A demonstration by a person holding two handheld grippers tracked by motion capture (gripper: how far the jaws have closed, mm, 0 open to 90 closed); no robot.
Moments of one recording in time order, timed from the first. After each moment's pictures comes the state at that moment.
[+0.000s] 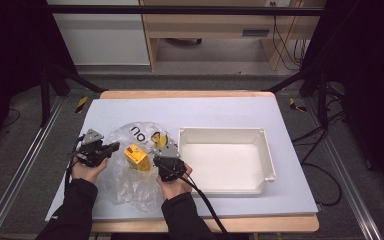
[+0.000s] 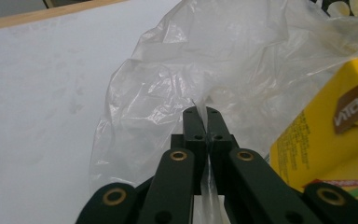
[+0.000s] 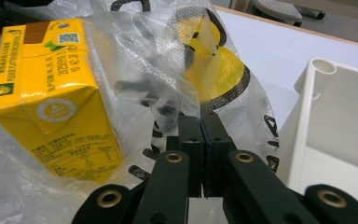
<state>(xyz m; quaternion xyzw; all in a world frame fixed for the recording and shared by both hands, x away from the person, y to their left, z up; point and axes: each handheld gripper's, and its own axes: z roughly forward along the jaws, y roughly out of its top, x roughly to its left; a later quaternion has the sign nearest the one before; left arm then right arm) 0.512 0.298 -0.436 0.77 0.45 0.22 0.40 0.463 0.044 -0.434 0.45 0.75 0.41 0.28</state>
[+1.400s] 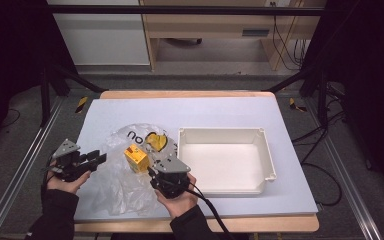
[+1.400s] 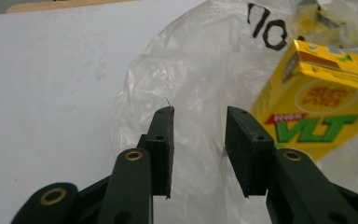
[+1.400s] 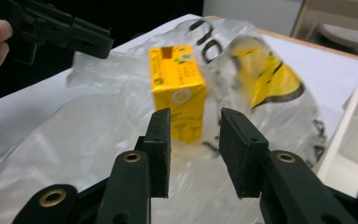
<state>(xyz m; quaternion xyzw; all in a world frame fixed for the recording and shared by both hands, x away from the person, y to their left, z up) 0.450 0.337 -0.417 0.74 0.47 0.21 0.44 0.412 0.026 -0.408 0.36 0.77 0.49 0.21</state>
